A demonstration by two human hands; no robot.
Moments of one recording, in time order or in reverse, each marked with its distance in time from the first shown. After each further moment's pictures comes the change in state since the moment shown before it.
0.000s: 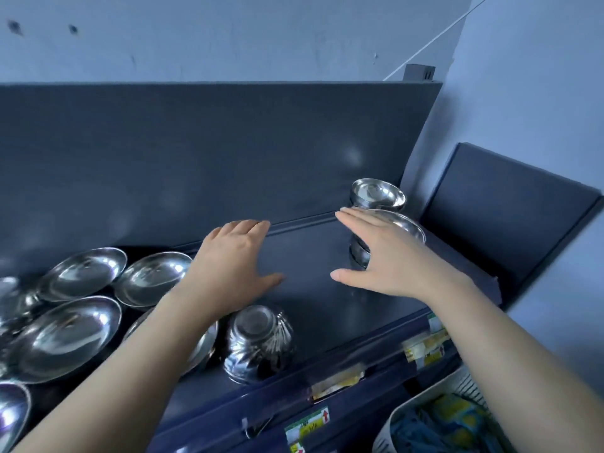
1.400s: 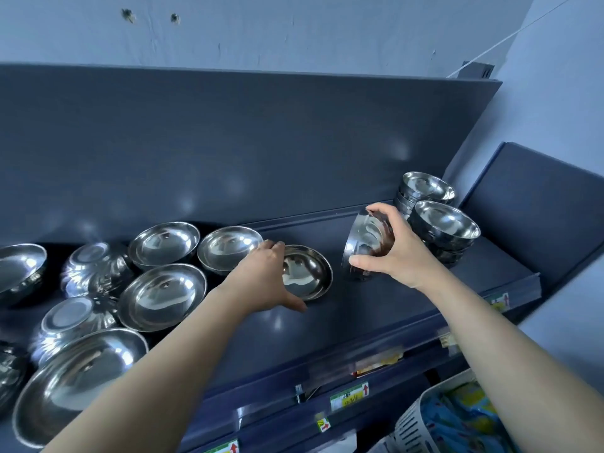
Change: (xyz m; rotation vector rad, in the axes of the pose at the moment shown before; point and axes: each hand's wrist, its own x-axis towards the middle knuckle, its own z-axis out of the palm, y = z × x) left_hand -0.048 -0.076 0.031 -0.270 -0.273 -0.165; right_hand 0.020 -0.059 0.056 0.683 0.096 0.228
